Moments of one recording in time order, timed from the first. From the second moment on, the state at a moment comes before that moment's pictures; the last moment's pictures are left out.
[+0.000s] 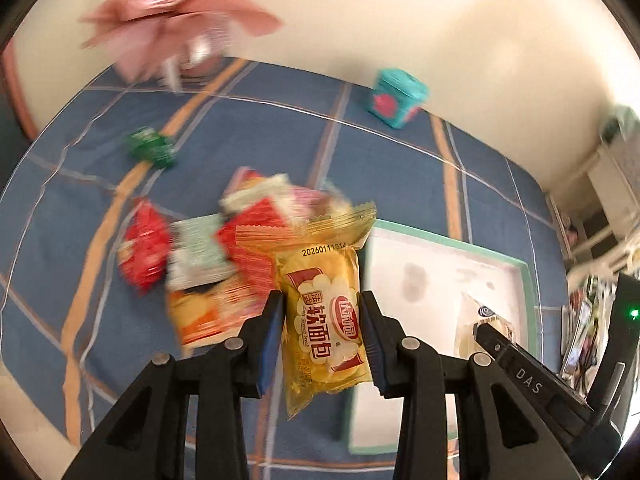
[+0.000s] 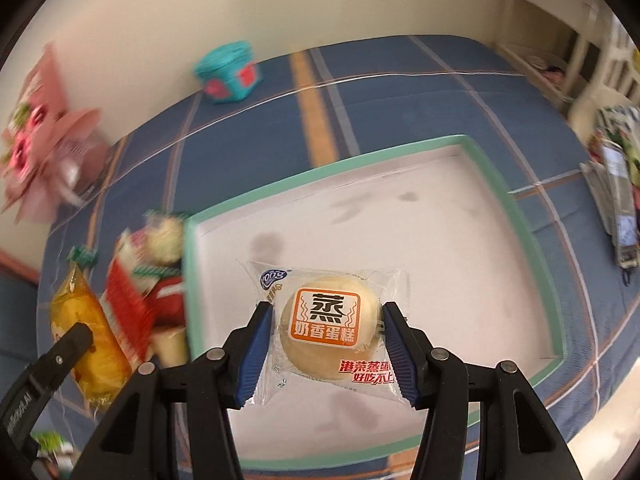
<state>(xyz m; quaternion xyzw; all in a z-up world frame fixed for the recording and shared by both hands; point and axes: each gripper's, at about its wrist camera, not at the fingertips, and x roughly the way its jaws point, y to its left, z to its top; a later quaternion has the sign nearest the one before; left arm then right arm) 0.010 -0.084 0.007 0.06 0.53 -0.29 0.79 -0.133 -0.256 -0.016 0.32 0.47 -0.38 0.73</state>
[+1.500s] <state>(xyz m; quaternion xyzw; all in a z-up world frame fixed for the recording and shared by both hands) -0.005 -0.213 -0.018 0.16 0.54 -0.35 0.75 -0.144 -0.333 0.001 0.28 0.46 -0.45 0.71</state>
